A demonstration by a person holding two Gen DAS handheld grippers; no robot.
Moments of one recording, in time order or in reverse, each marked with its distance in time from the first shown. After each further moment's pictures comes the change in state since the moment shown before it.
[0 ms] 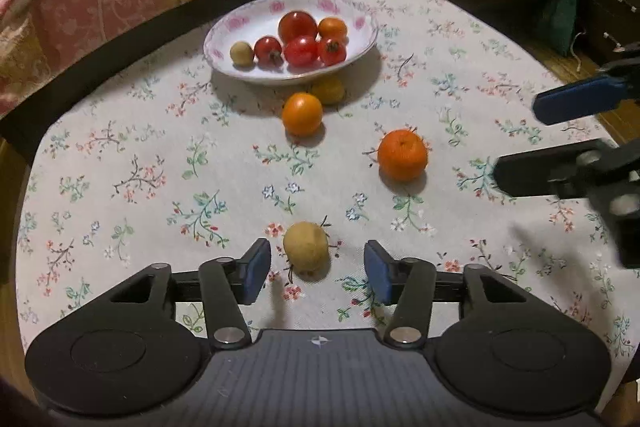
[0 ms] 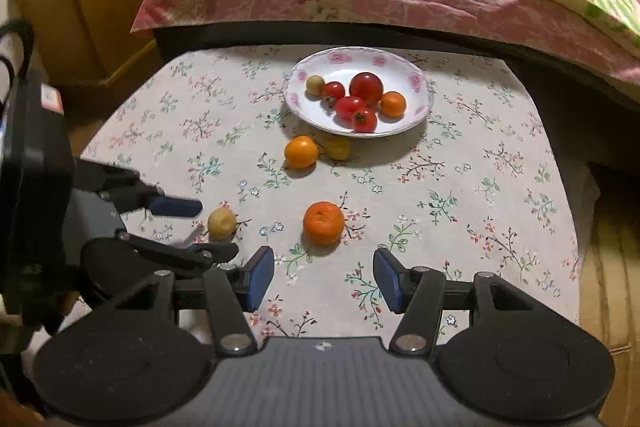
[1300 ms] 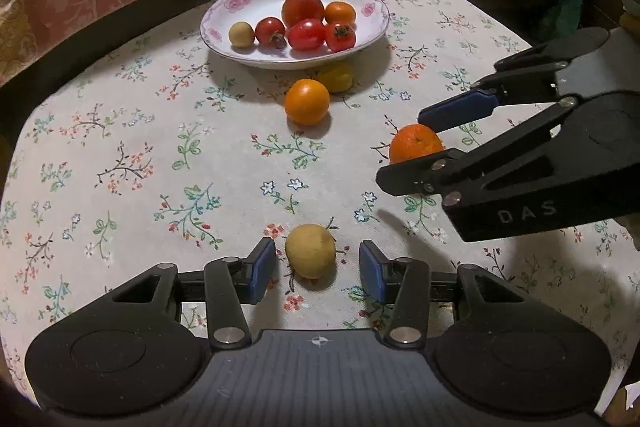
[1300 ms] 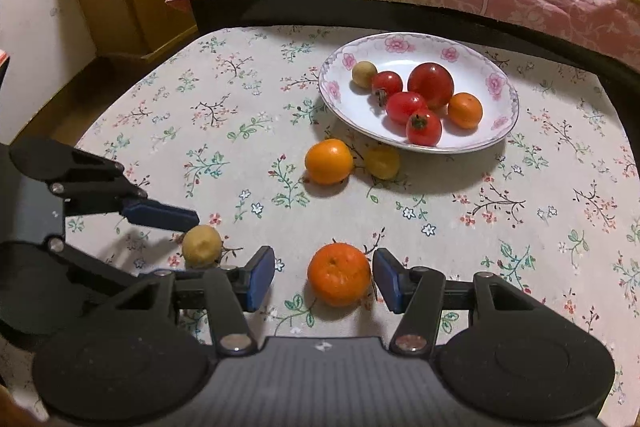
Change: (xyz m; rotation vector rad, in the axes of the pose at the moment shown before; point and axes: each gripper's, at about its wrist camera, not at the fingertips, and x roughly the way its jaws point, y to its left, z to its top) left arm 0.022 0.013 0.004 -0.043 0.037 -0.033; right arm 0.093 -0.017 0.016 -0.129 -0.017 0.189
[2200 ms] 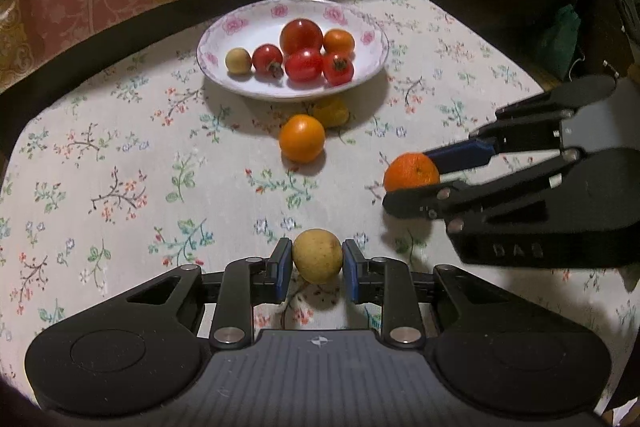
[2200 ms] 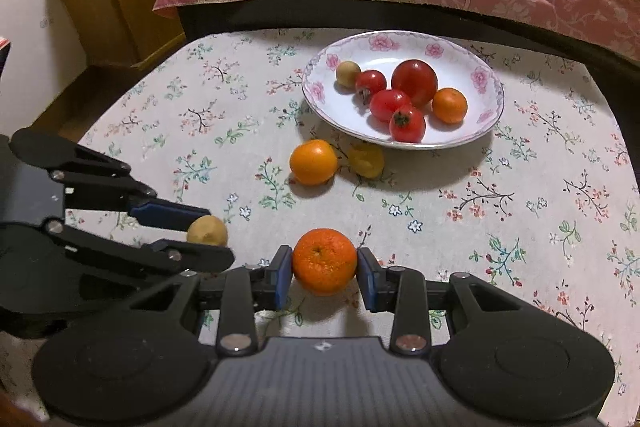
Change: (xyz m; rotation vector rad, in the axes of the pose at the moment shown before) left arm 0.001 0.000 0.017 -0.031 -0.045 -0.027; right arm -0.004 -0.008 -0.001 0.042 -0.004 -0.006
